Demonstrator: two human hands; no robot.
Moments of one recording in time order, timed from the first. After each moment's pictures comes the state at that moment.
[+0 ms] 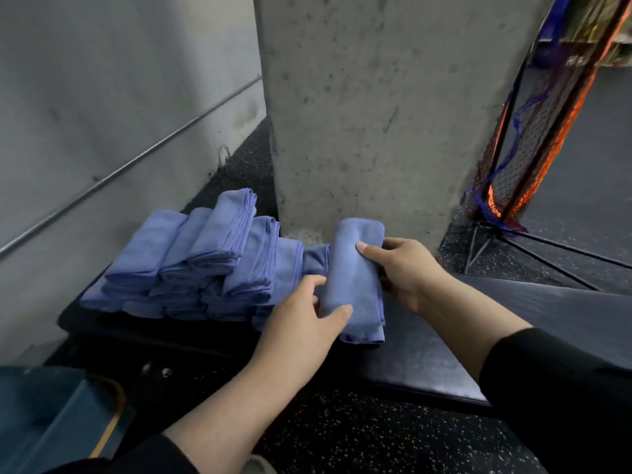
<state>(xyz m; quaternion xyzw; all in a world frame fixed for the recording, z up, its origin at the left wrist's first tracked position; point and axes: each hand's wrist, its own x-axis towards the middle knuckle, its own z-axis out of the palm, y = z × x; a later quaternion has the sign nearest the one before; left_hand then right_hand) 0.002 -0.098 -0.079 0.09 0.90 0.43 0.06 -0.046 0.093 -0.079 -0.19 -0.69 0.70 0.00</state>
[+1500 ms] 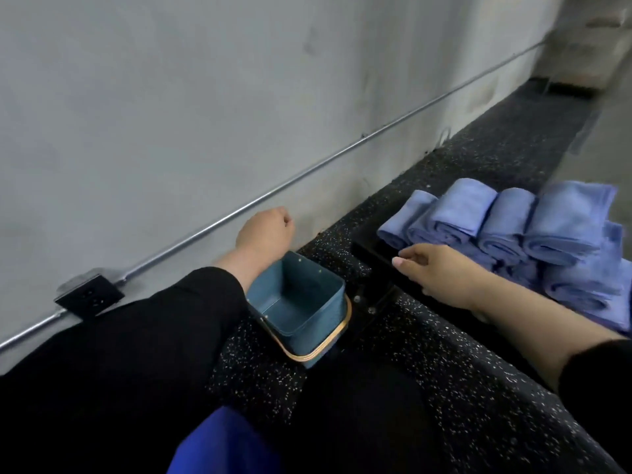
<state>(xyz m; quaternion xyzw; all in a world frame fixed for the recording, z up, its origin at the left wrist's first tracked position) -0.015 -0.576 -0.092 -0.17 0.96 0.18 -0.10 -0.033 -0.272 -0.062 0.17 -0.92 0.31 -0.18</state>
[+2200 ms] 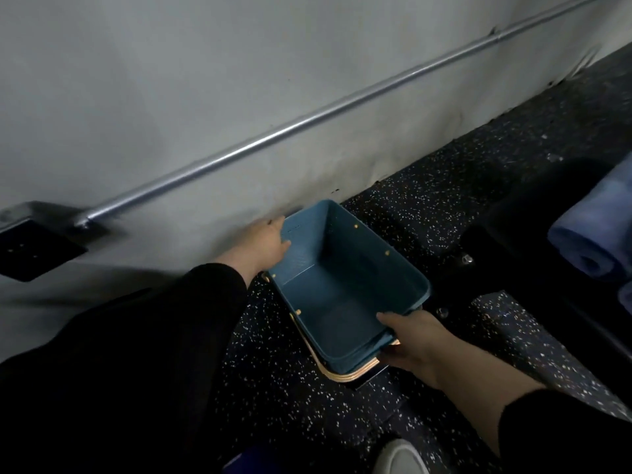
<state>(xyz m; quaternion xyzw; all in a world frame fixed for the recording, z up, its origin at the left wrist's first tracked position) -0.073 -0.762 -0.347 -0.26 0.95 0.15 0.13 -0.091 -0.460 -0.319 -0.20 -0.70 0.51 -0.45</state>
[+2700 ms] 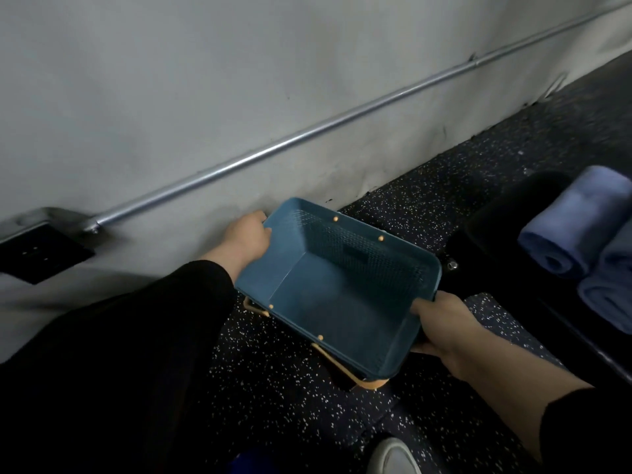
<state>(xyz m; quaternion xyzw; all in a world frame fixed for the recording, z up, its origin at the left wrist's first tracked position) -0.065 -0.776 -0.322 -0.34 0.90 0.26 0.02 -0.100 -0.437 -0.266 -0.14 -0.78 0.50 -0.34</state>
